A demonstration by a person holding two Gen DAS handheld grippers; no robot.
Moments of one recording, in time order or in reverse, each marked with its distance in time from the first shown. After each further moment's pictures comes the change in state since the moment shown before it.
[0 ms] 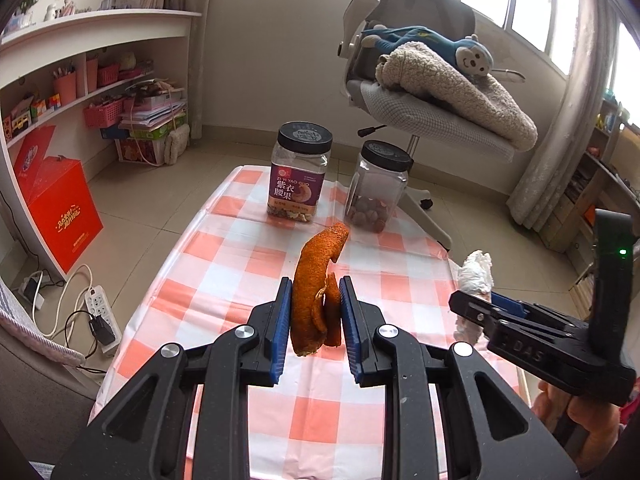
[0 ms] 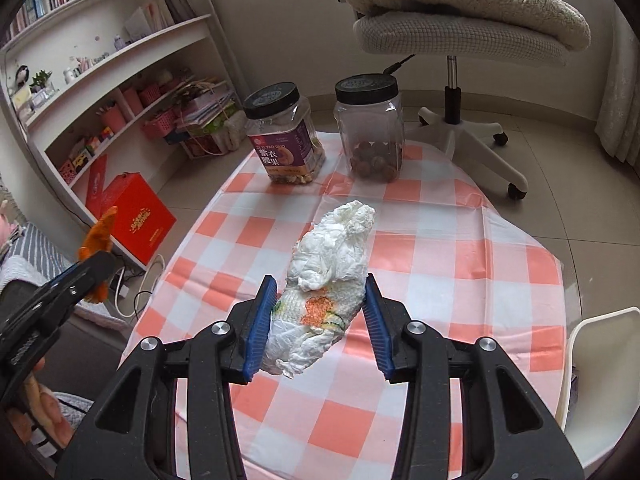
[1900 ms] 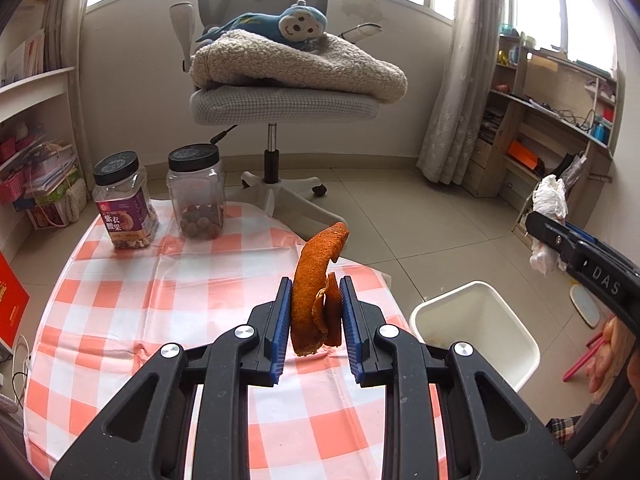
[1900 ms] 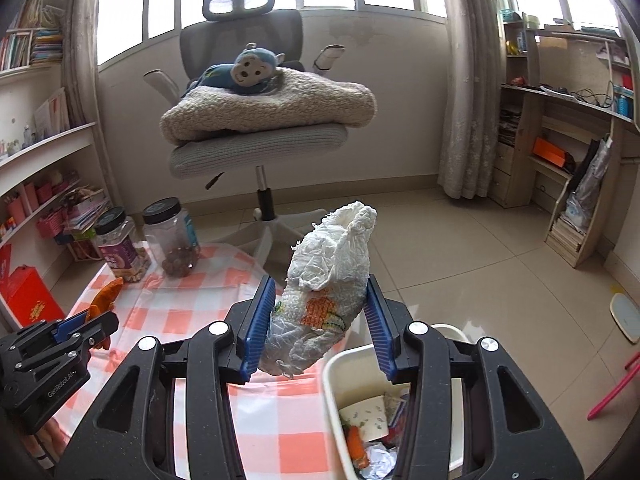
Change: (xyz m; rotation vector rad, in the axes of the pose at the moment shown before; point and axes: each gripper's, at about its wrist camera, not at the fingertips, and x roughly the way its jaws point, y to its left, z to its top) left arm 0.024 -0.208 -0.039 0.277 -0.031 -0.239; right arm -0.162 -0.169 -0.054 0.149 -0.405 -0.488
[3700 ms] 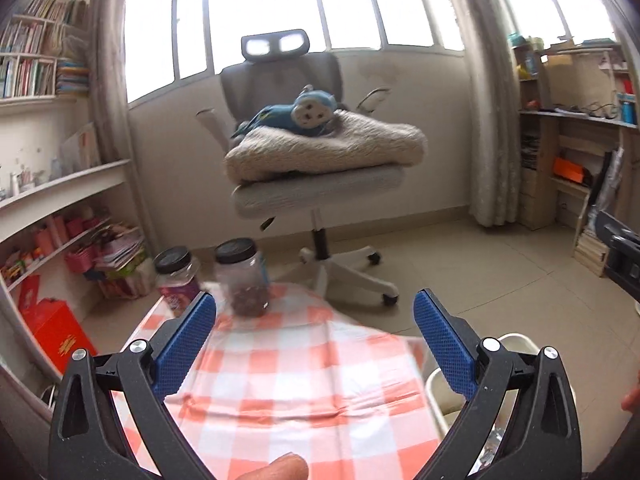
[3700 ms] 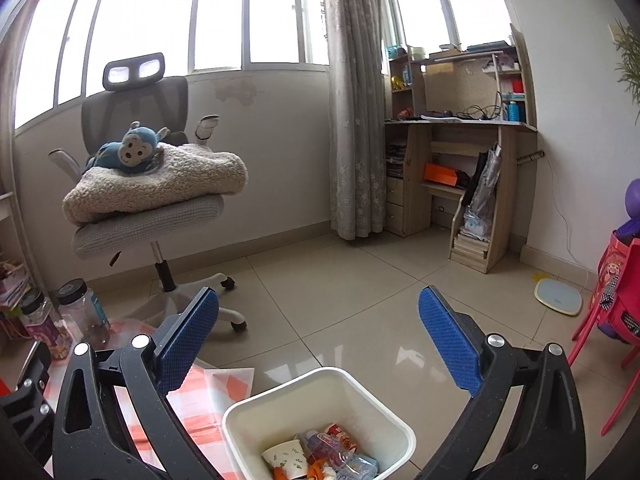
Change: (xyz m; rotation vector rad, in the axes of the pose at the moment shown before) left arm -0.036 -0.089 0.023 0.085 -0.219 0.349; right arm -0.048 -0.066 0.013 0.133 -0.211 -0.308
